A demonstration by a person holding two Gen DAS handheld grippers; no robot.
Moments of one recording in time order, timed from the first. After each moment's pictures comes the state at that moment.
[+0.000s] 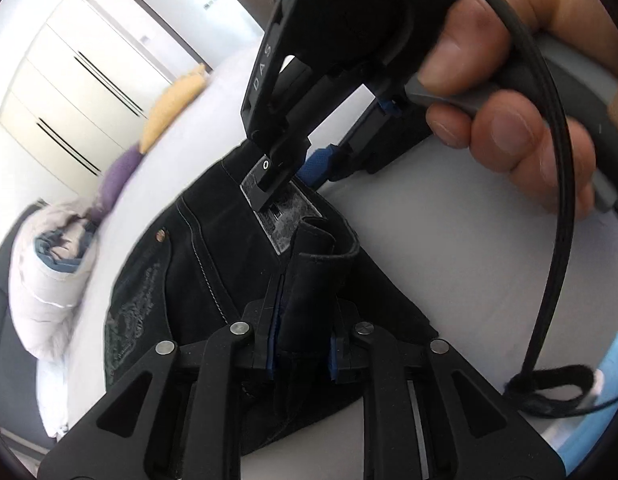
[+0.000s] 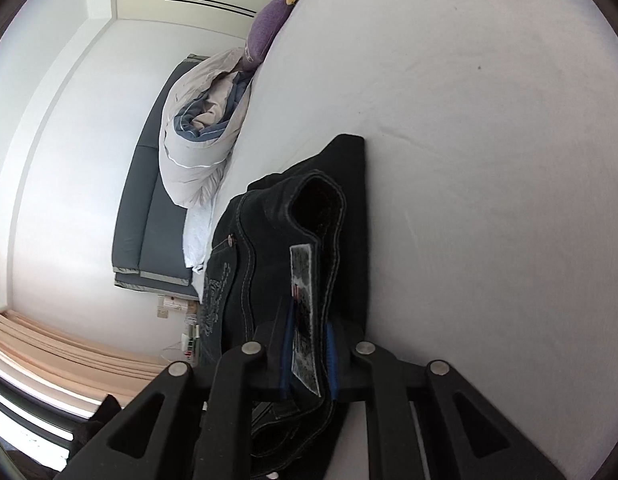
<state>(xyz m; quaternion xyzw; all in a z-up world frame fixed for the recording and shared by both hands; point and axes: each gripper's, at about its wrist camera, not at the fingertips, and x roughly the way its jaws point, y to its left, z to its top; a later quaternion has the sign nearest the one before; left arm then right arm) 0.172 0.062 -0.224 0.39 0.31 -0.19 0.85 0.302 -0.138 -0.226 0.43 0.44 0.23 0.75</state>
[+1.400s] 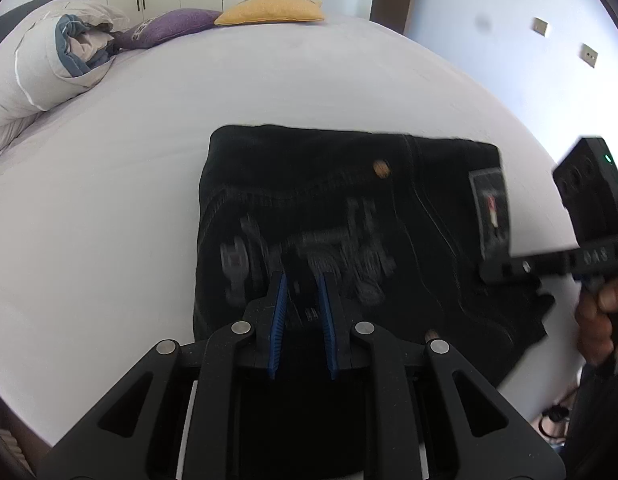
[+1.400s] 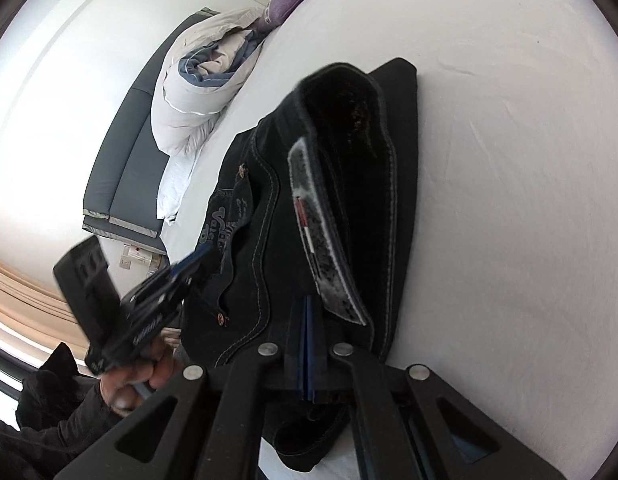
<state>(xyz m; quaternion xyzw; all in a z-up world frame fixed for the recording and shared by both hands) 0.324 0.276 -0.186 0.05 0.45 -0.17 0.88 0.281 -0.089 -0.210 0.32 0.48 0.23 0.79</state>
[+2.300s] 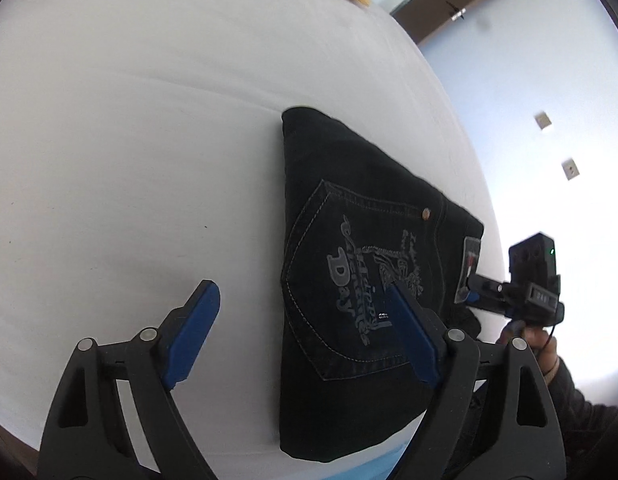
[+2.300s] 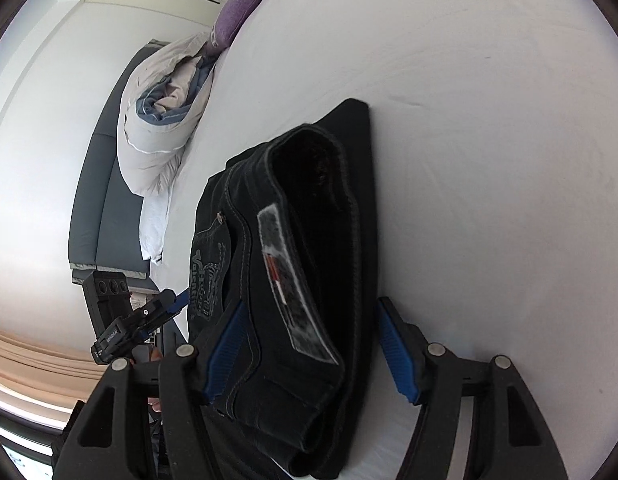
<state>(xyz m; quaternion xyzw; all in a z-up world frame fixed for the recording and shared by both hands) 0.399 0.375 -0.196 -0.17 0.55 -0.23 0.78 0.292 -0.108 -0.203 0.38 0.50 0.16 0.76</state>
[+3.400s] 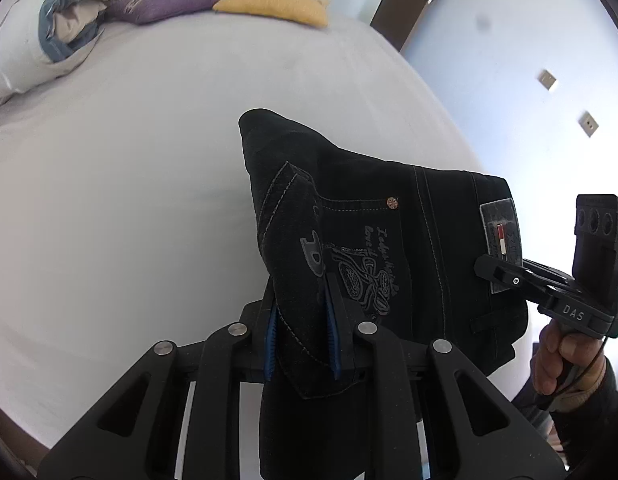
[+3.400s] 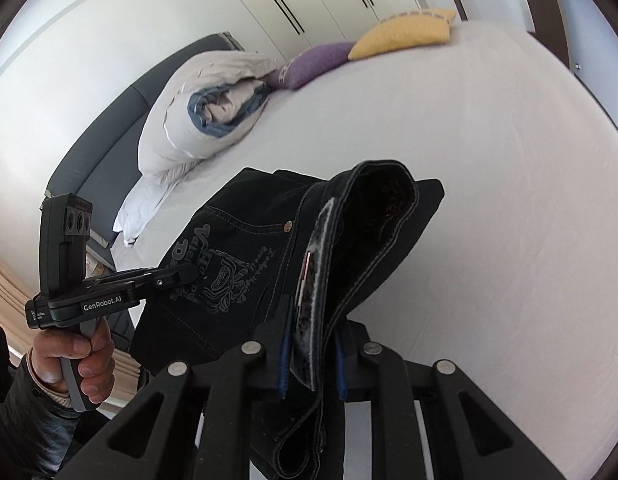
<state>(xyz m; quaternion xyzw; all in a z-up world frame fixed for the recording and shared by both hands) 0.411 0.239 -0.087 -0.05 0.49 -0.20 0.85 0.312 -0.097 -0.076 0.18 0.40 0.15 0.89</state>
